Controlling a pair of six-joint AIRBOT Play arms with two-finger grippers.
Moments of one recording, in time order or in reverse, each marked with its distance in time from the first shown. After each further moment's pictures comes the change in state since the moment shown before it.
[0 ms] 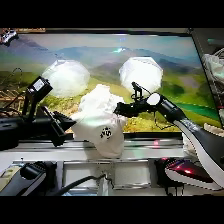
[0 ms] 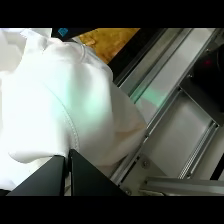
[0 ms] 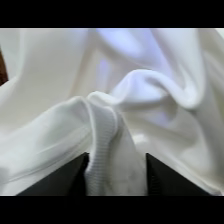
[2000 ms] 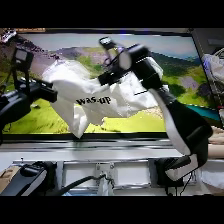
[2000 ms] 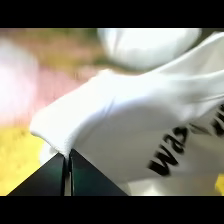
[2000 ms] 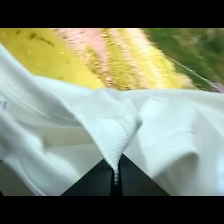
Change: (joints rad) left arm 0.208 -0.147 -0.100 0.452 -0.497 -0.159; right arm 0.228 -0.416 1.020 -0.664 0.392 0.035
